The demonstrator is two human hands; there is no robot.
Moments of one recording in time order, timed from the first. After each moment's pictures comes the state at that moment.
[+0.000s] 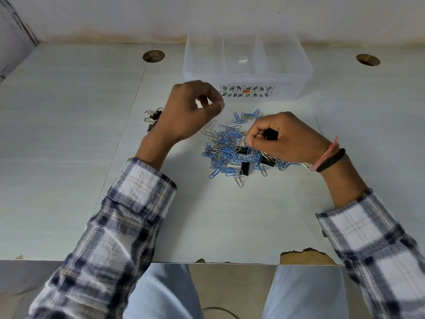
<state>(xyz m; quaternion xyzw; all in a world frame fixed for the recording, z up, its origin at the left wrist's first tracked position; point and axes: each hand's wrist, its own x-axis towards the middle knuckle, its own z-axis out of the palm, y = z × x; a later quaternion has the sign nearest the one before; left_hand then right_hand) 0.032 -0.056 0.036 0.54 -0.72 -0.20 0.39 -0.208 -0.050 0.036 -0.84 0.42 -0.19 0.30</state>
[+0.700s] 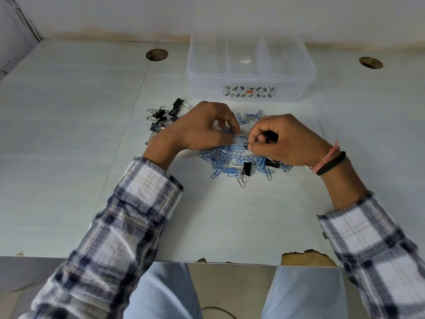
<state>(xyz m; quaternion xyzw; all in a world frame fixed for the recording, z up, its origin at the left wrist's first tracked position) 0.026 -0.055 0.026 0.48 -0.80 -0.29 0.21 -0.204 -0.049 0.035 -0.84 0.42 -0.18 0.29</state>
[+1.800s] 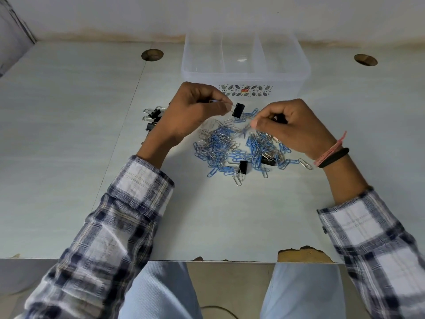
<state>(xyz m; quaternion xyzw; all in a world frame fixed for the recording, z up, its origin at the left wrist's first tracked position) 0.026 -0.056 0.031 0.46 -0.63 -0.42 0.45 -0.218 -0.058 0.035 -0.76 0.47 -0.29 0.35</state>
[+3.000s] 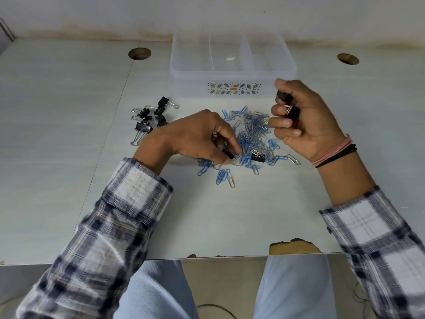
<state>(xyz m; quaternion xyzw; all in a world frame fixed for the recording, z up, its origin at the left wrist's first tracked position) 0.009 -0.040 0.035 0.39 -0.82 -0.40 0.13 -0.231 -0.051 0.059 -0.34 0.40 -0.41 0.74</state>
